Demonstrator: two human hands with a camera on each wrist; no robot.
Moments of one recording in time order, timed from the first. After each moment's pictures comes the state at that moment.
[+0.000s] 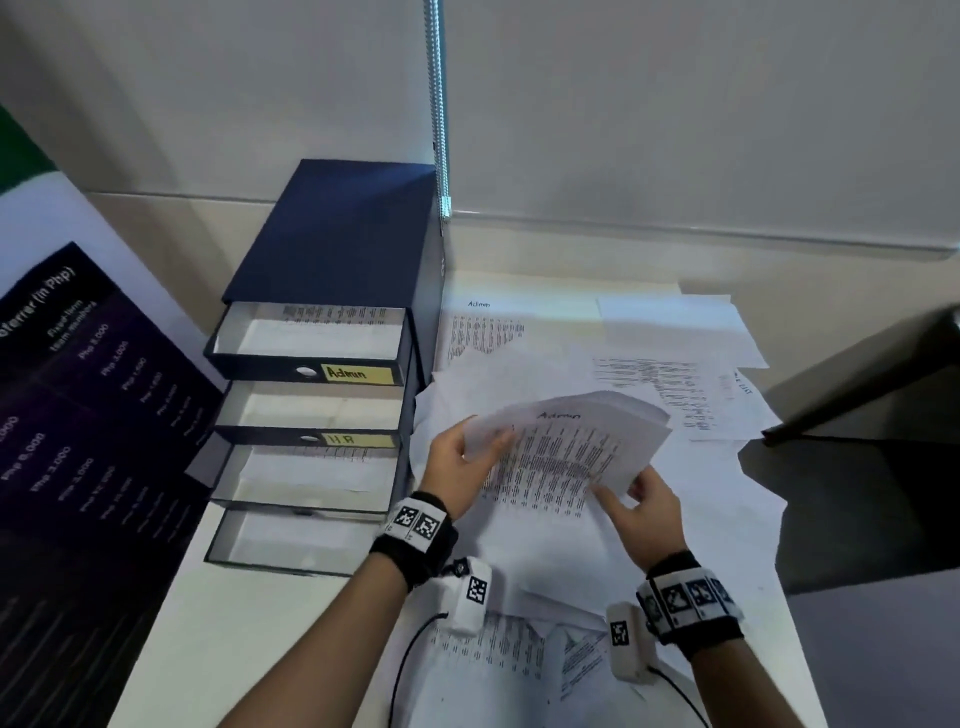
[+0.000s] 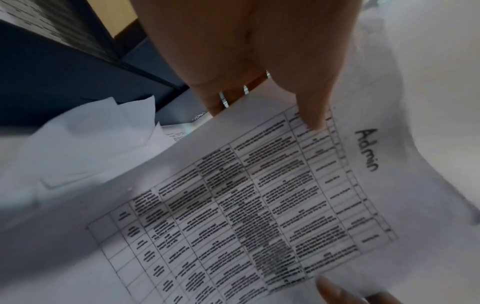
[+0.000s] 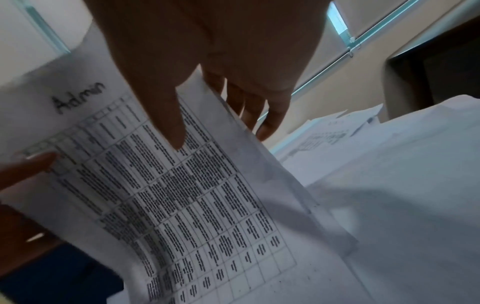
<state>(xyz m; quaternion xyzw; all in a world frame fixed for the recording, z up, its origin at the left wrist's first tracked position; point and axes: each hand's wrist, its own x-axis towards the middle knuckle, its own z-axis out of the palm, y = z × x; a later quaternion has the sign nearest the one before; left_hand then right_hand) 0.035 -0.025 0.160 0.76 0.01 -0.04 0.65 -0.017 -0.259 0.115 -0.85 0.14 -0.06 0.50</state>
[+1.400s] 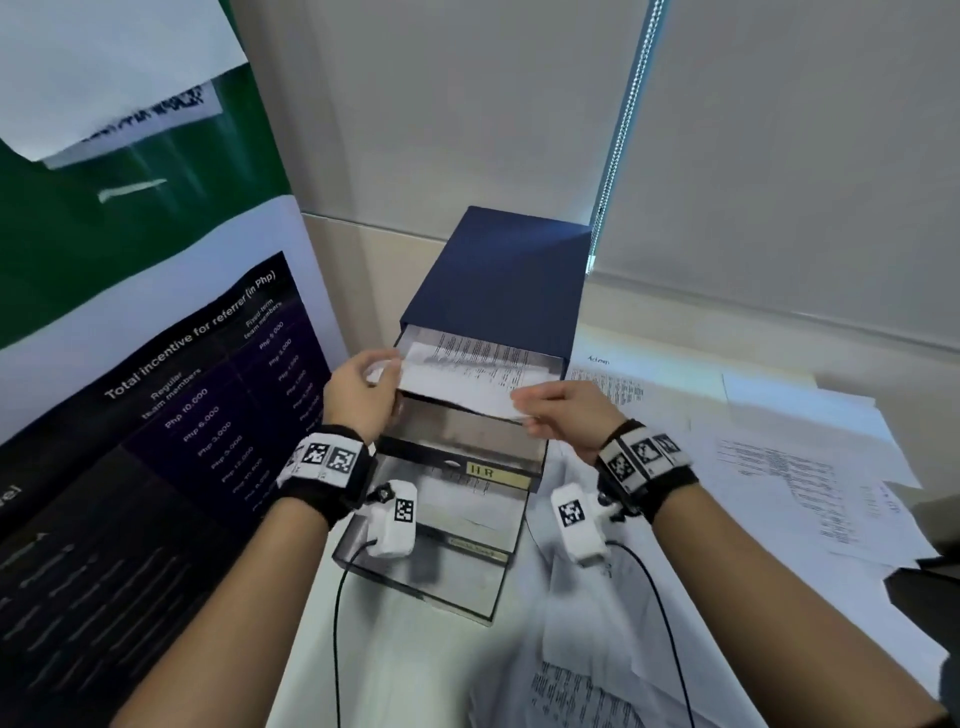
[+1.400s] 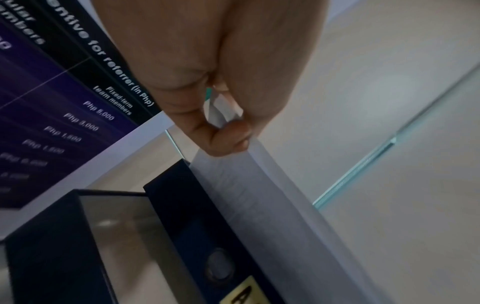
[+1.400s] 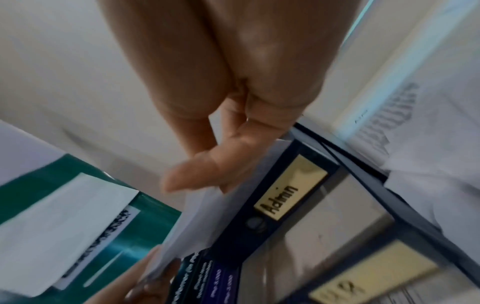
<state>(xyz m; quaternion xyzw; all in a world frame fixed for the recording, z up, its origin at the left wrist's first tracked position) 0.087 0.246 0.224 0.82 0.21 0.15 0.52 0.128 -0.013 0.245 -0.72 0.02 0.25 0.65</state>
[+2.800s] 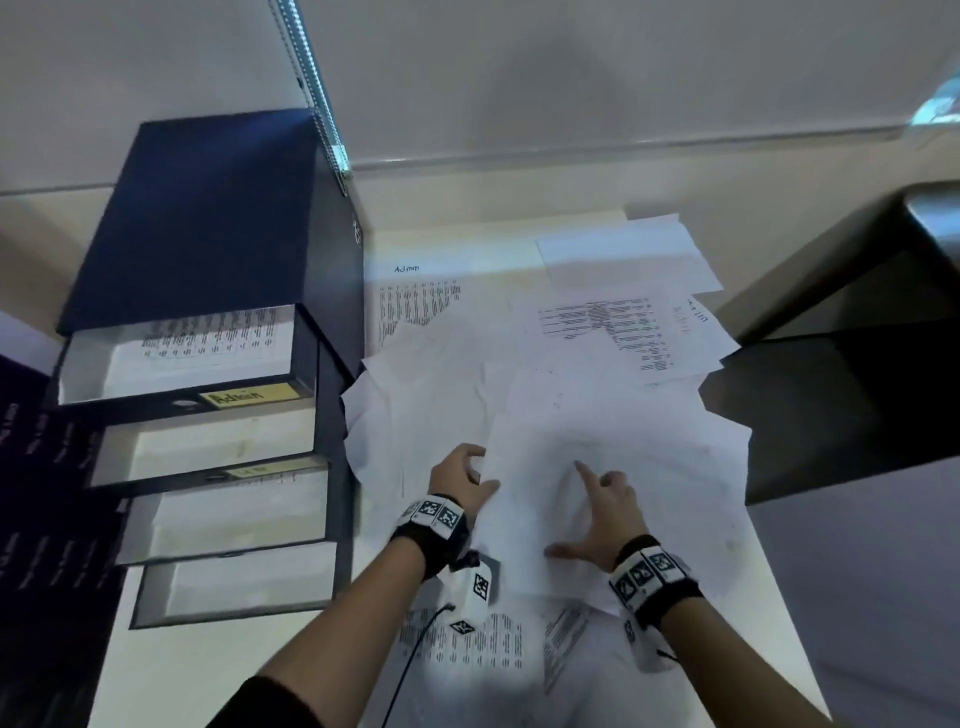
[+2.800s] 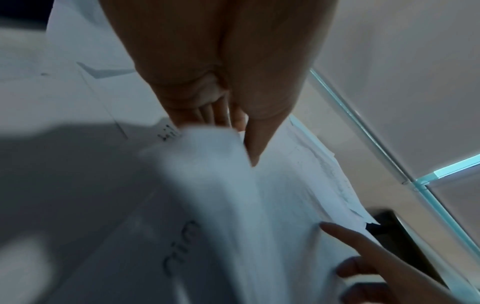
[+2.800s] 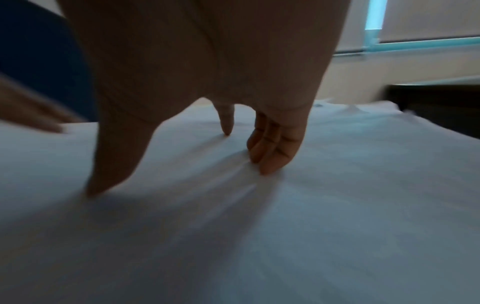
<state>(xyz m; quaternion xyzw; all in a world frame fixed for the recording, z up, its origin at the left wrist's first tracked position) 0.068 -0.083 0.020 0.87 0.06 -0.28 0.41 -0.024 -0.296 0.033 -0.92 0.17 0.26 0.24</state>
